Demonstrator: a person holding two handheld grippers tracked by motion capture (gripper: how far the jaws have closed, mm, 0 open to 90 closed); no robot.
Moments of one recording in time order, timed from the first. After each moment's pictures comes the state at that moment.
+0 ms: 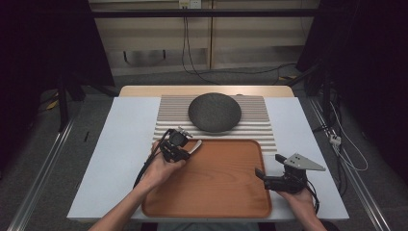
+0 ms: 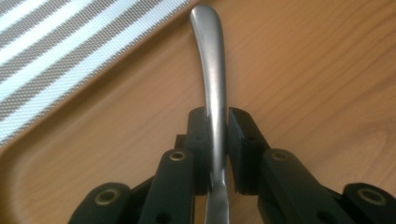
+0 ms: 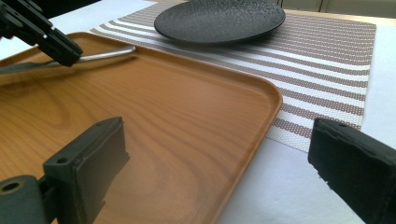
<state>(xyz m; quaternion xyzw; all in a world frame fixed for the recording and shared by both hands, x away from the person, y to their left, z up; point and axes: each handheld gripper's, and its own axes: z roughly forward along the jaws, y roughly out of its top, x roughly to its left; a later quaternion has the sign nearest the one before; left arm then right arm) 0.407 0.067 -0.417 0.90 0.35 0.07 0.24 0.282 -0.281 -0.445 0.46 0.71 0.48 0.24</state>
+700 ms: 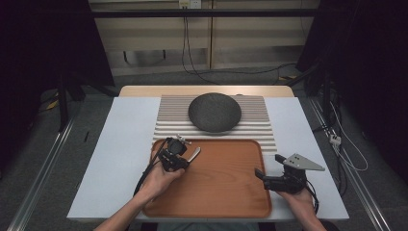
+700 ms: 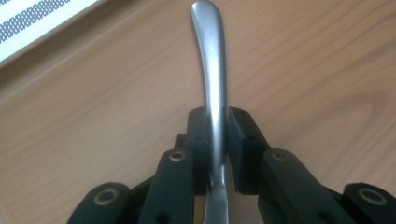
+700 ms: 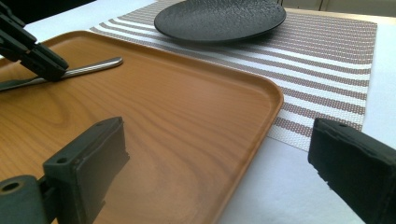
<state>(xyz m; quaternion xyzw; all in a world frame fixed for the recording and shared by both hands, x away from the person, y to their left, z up) 0.383 0.076 -0.426 0.89 0.38 0.06 0.24 0.282 -0.280 -0.446 0.46 0.71 0.48 0.24</state>
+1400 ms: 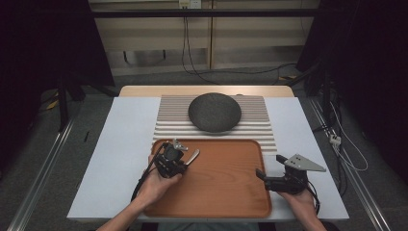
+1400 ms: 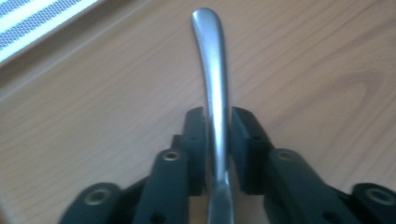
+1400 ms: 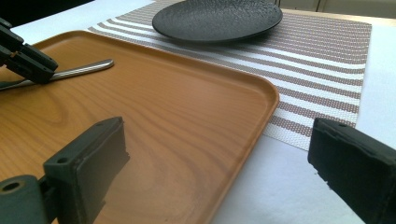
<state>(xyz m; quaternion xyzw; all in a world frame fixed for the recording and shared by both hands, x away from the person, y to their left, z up) 0.369 0.085 -0.429 0.89 0.35 0.09 0.26 0.280 -0.282 -0.445 0.46 0.71 0.47 0.24</state>
